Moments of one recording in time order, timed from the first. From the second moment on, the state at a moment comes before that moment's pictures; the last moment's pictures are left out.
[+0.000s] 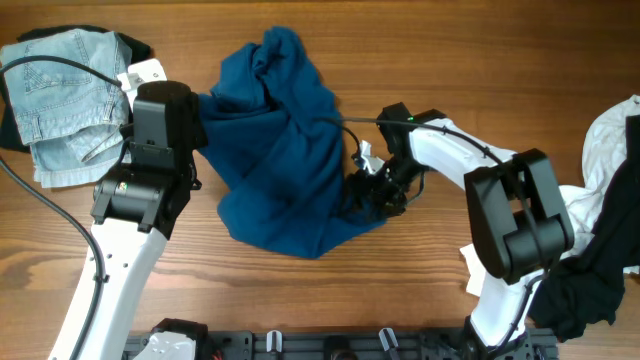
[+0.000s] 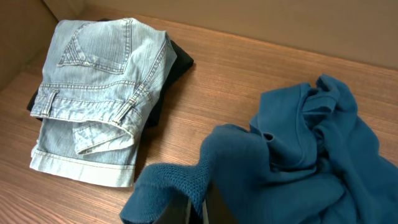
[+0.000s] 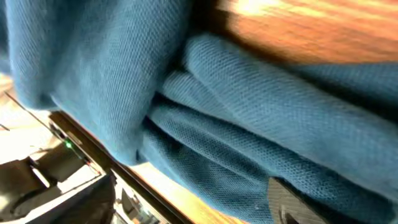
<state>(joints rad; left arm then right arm) -0.19 1.19 1.11 -0.60 -0.48 -0.32 0.34 2.01 1.21 -0.97 -0.70 0.11</state>
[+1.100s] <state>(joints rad) -0.19 1.19 1.11 -0.62 -0.48 -0.32 0.12 2.03 1.30 -0.96 -0.60 0.06</state>
